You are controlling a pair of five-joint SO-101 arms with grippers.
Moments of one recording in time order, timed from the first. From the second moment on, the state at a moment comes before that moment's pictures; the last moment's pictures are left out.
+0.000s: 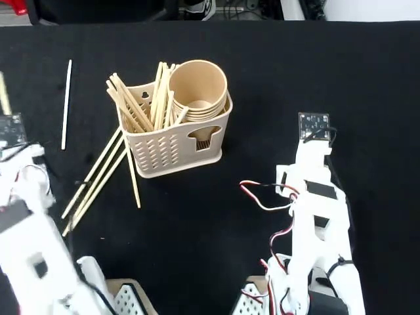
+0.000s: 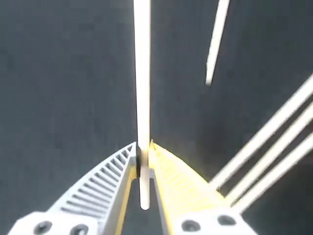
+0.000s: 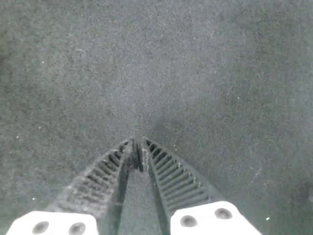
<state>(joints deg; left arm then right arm) -39.0 -57.1 59.8 49.3 -16.0 14.4 -33.2 69.4 31.4 10.1</state>
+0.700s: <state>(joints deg) 4.3 -95.7 76.9 7.3 4.1 14.4 -33.2 69.4 31.4 10.1</state>
